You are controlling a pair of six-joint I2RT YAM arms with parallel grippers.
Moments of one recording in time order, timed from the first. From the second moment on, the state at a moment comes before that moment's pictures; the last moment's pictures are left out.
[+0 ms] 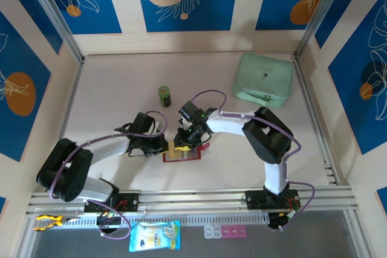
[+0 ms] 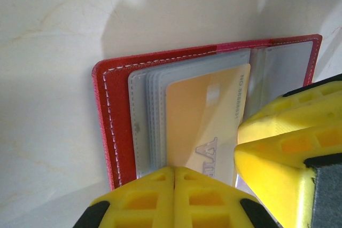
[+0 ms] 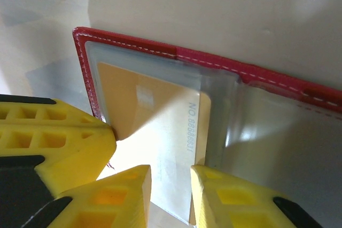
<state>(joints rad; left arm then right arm) -0.50 1.40 0.56 -0.27 0.48 -0.71 0.83 1.91 1.16 -0.46 -0.50 0.81</state>
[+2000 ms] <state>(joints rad) -0.50 1.39 0.54 -0.28 0.47 -0.71 0.84 1.87 1.15 -0.47 -0.47 0.81</state>
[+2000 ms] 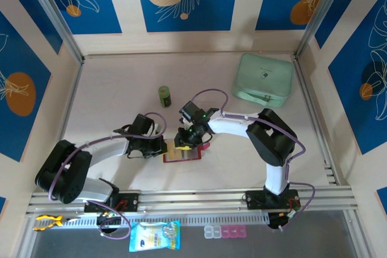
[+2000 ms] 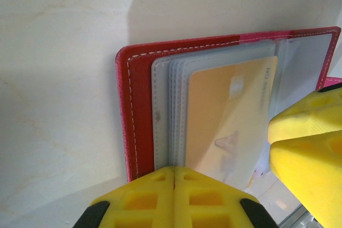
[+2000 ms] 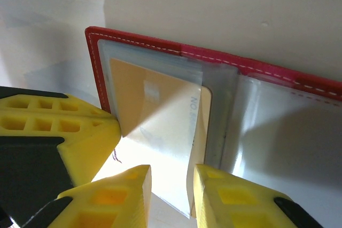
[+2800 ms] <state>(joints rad) -0.50 1.39 0.54 -0.28 0.47 -0.71 0.84 1.90 1.15 -0.46 -0.51 0.81</state>
